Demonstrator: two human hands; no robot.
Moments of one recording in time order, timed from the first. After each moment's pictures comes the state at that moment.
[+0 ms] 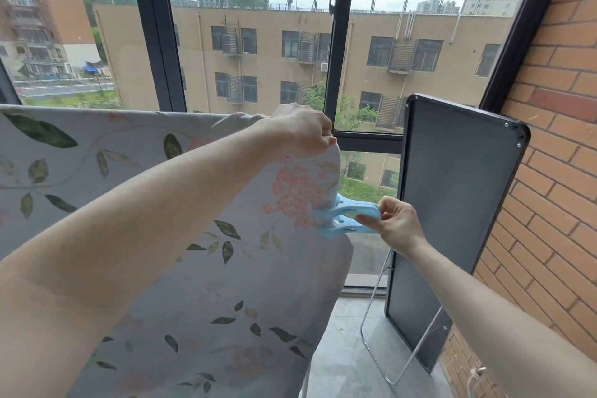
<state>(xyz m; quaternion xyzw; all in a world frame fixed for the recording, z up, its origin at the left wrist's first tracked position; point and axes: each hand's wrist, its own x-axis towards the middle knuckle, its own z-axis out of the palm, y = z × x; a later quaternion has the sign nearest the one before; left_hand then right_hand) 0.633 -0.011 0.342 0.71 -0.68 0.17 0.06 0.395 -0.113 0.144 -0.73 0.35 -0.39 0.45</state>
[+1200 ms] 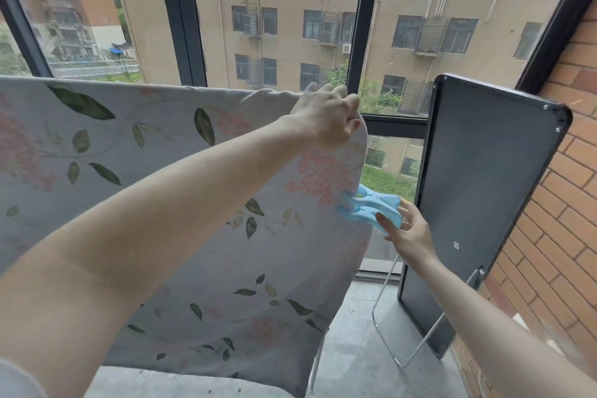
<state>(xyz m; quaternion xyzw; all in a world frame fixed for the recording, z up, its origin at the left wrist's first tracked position) 0.618 0.003 0.320 0.70 -0.68 0.21 0.10 0.391 -0.090 0.087 -0.68 0.40 -0.42 0.45</state>
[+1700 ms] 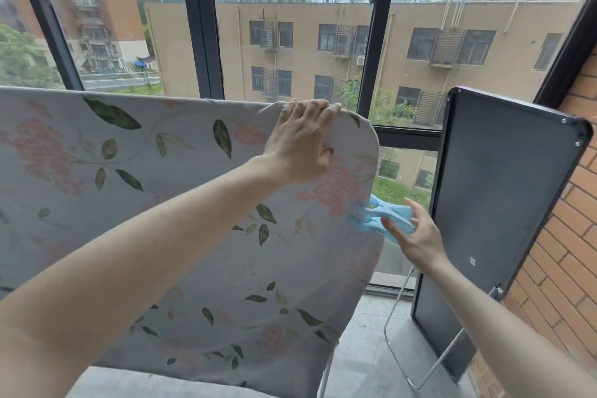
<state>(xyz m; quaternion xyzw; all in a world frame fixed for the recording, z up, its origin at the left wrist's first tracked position) 0.646 0.056 0.290 0.70 -0.64 0.25 0.20 0.398 -0.092 0.111 -0.76 0.42 -0.38 0.32</state>
